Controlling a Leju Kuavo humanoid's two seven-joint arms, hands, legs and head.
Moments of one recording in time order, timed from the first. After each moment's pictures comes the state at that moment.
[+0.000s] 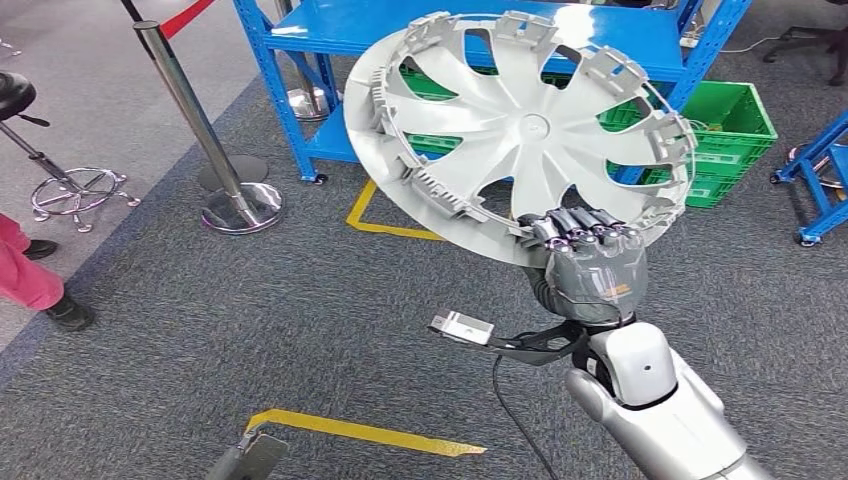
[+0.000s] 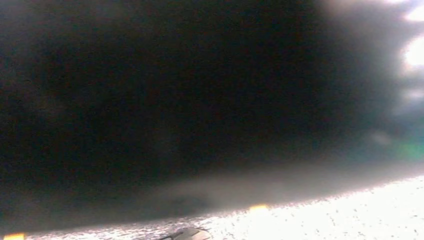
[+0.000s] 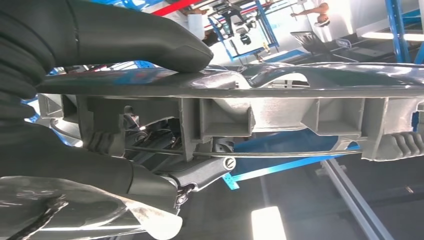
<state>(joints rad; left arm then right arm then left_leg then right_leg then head) 0.00 -0.05 -0.03 -0.32 -0.43 0.11 -0.60 -0.31 -0.15 0.45 -1.52 1.56 -0.65 0.02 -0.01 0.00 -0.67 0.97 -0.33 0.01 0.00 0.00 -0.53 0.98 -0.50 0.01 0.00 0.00</state>
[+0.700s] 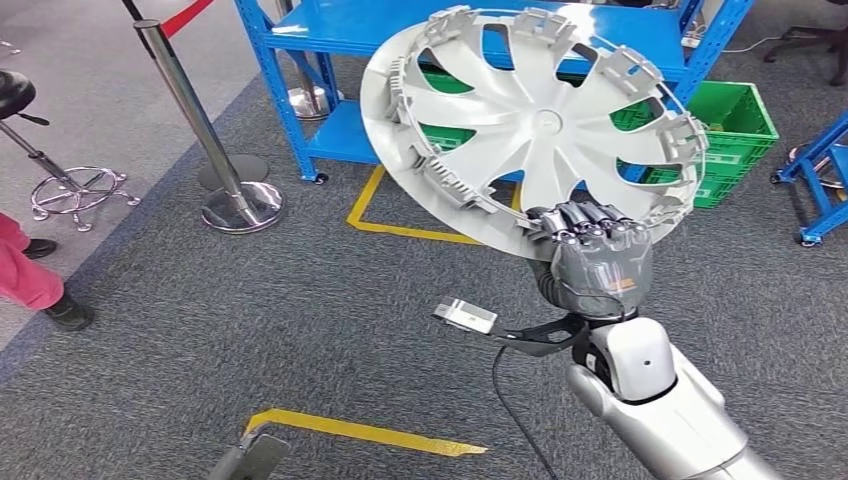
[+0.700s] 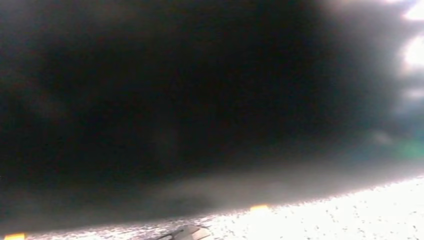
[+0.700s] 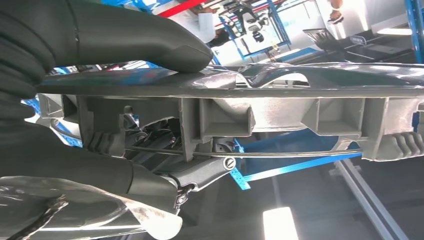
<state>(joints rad) 0.00 -0.05 -0.03 -0.32 -0.43 0.10 -0.60 -0.34 -0.17 0.47 -1.50 1.57 -0.67 0.11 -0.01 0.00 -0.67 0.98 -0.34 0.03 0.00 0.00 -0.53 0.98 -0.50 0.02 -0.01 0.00</state>
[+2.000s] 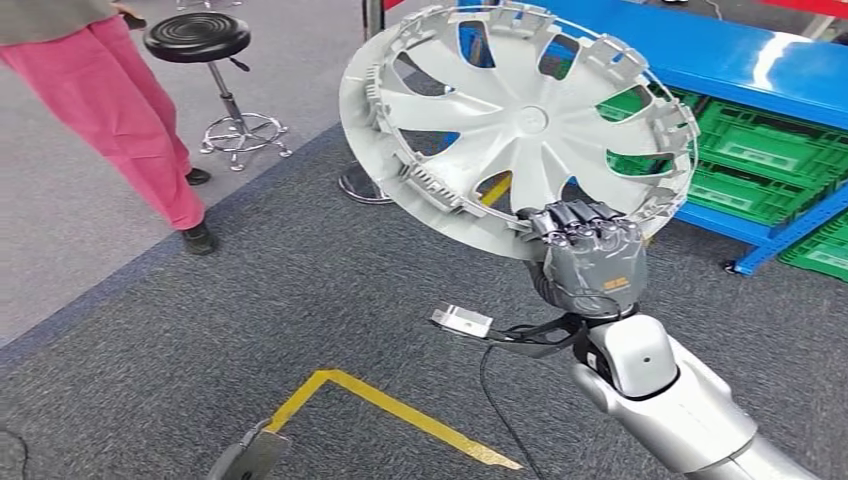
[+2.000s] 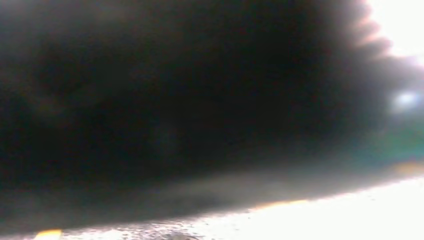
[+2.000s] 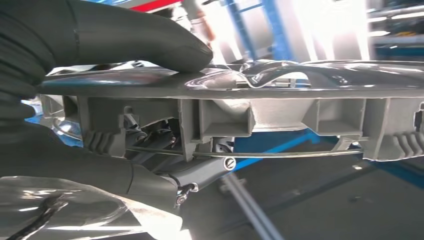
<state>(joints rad) -0.01 -0.05 -0.02 -0.32 -0.43 0.09 -0.58 -0.39 -0.25 0.56 -1.49 1.57 -0.68 0.16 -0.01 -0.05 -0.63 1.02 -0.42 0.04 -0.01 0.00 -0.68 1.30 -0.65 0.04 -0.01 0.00</state>
